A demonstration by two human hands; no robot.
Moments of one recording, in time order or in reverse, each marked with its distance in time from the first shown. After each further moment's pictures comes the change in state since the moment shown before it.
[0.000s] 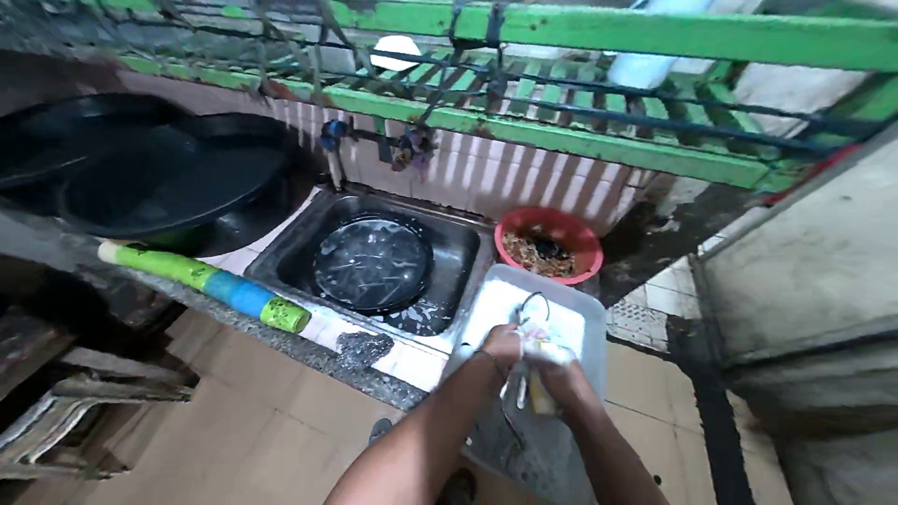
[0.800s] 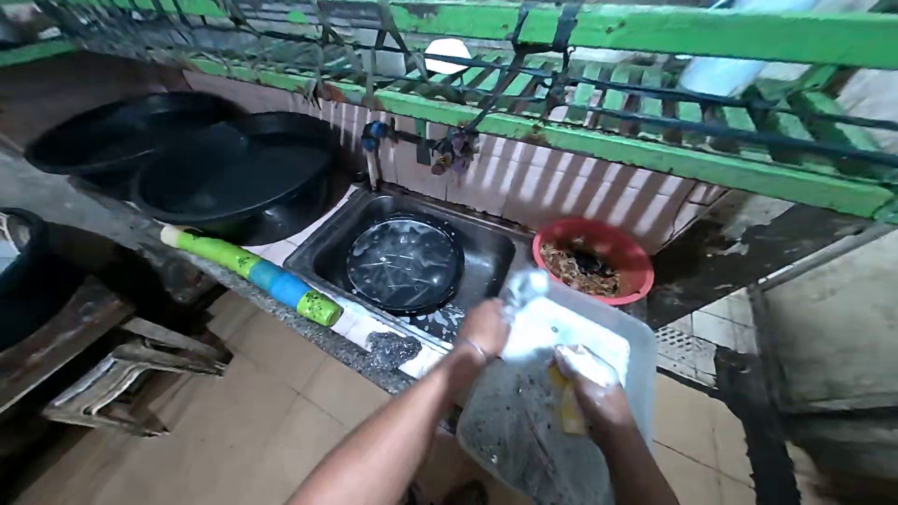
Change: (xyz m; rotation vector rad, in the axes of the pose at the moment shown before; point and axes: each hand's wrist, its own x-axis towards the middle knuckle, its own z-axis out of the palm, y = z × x) left_hand -0.023 0.042 -0.089 0.650 0.261 0.186; right_hand 0.021 -0.004 0.012 0.095 0.065 -0.077
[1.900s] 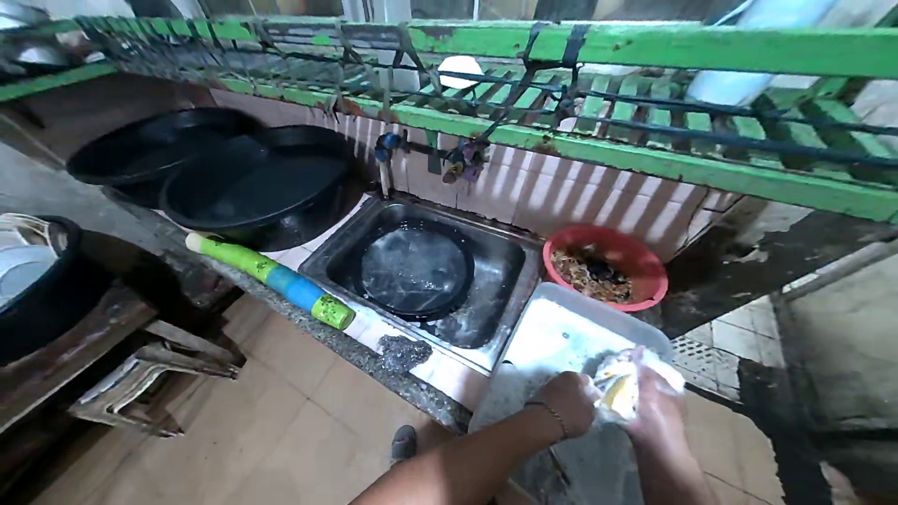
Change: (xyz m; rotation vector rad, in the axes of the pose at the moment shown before) left_hand -0.032 0.025 0.094 0.010 -0.382 0.183; right_hand 0.009 0.010 -0.023 0.422 0.319 0.095
